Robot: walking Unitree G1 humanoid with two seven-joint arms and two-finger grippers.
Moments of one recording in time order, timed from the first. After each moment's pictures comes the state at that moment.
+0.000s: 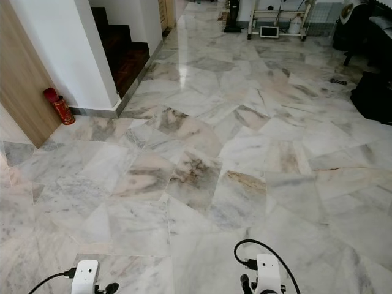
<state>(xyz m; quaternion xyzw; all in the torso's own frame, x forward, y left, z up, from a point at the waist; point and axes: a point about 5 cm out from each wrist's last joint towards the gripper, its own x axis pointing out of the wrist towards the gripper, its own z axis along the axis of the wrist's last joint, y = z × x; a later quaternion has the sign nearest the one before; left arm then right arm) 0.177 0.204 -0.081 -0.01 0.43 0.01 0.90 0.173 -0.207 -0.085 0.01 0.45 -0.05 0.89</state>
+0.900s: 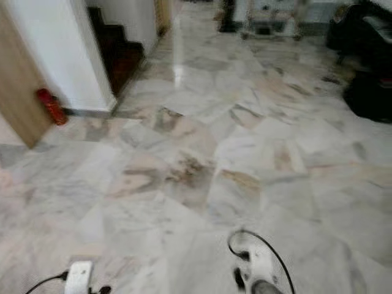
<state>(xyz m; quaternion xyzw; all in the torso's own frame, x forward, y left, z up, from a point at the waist) 0.182 0.218 -0.078 -0.01 0.44 0.06 0.90 0.227 -0.186 -0.061 0.02 0.42 0.00 0.91</state>
